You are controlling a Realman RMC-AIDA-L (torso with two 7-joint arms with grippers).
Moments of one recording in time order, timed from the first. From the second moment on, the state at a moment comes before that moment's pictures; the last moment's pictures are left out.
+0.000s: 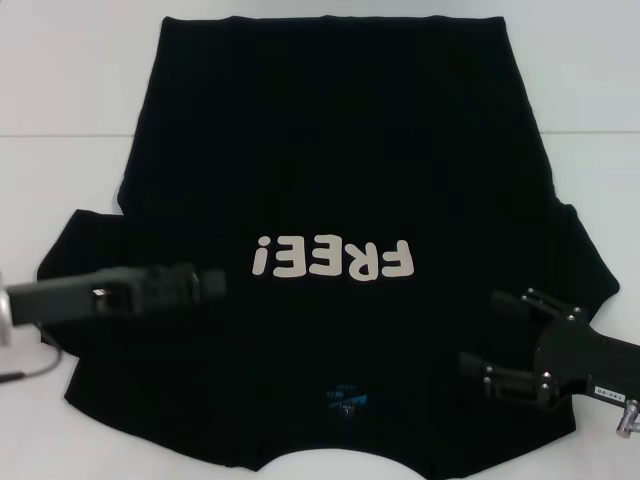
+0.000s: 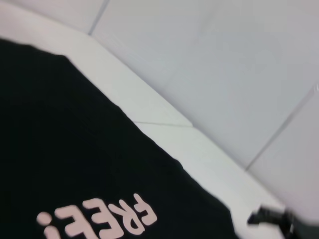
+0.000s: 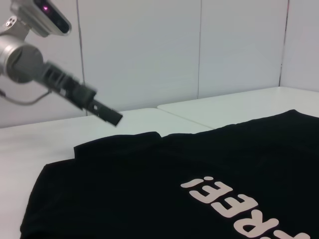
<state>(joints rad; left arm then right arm) -0.52 -2.00 0.51 0.55 2.07 1.61 -1.76 0.47 2.09 -0.31 -0.39 -2.18 -1.49 0.79</state>
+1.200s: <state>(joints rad) -0.56 -1.87 0.39 0.59 2.48 1.30 -2.44 0.48 2.09 -0.31 -0.36 -2.17 -1.48 0.84</state>
